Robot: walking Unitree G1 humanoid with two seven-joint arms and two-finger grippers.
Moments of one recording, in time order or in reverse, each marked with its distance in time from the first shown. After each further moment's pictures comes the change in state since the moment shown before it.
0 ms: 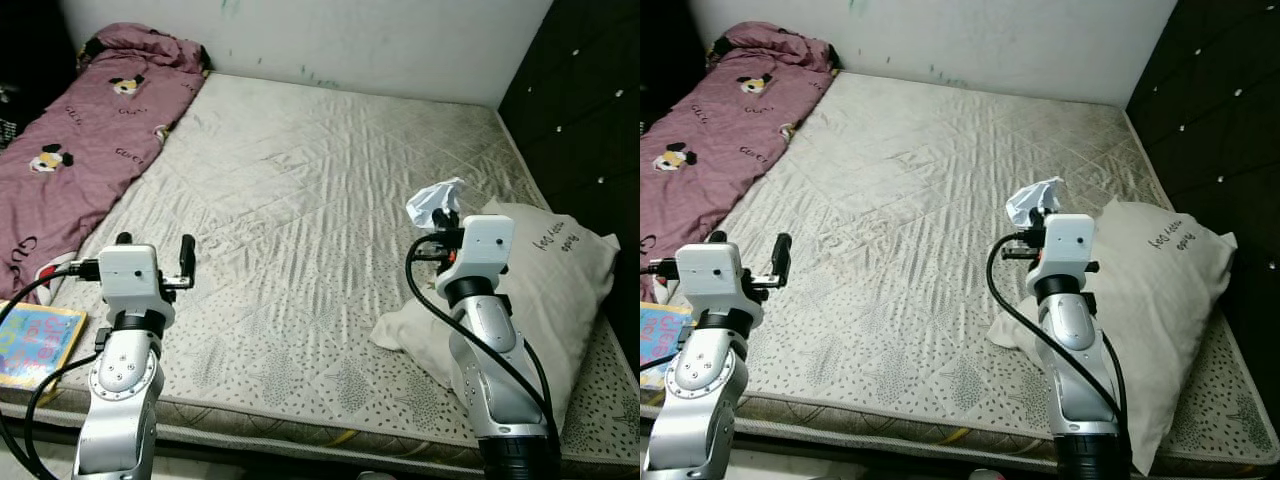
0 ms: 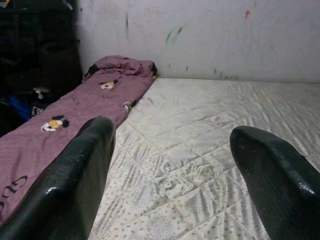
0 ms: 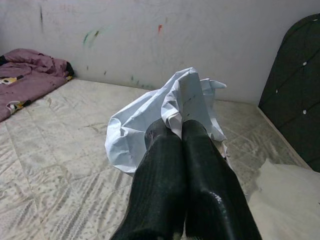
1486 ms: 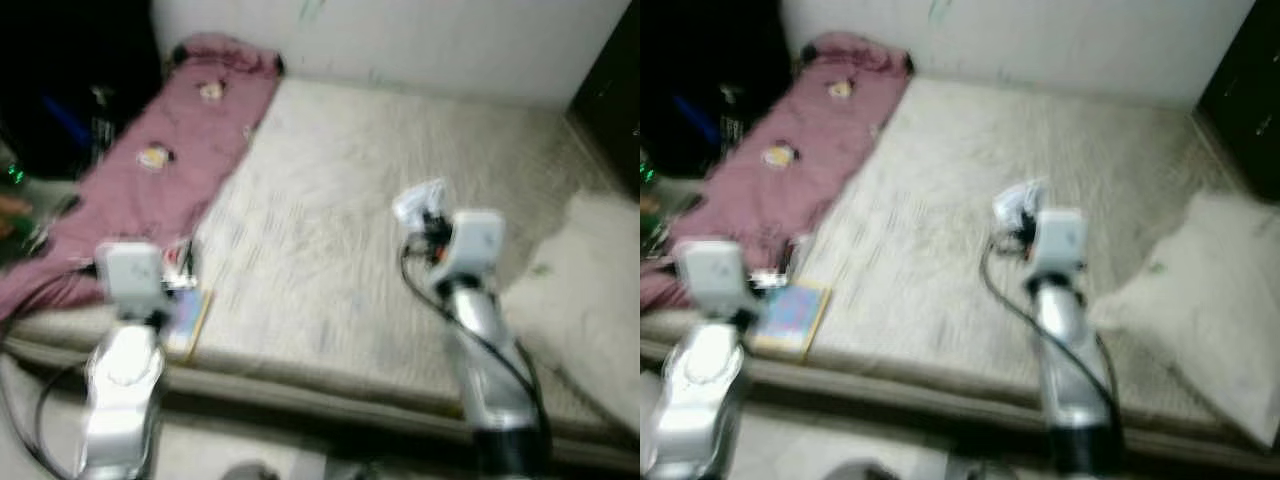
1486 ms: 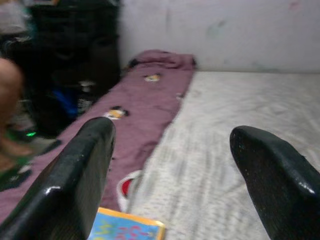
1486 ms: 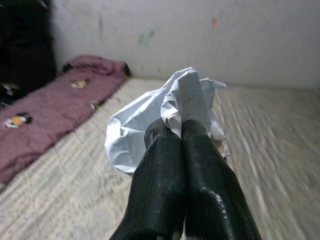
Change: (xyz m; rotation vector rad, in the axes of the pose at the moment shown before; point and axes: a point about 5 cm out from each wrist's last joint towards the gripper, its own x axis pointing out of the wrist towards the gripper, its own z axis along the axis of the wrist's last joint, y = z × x) left arm 0.004 -0.008 -0.001 -0.023 0.027 -0.042; right arm 0.007 0.004 -0.009 0.066 0.040 0.013
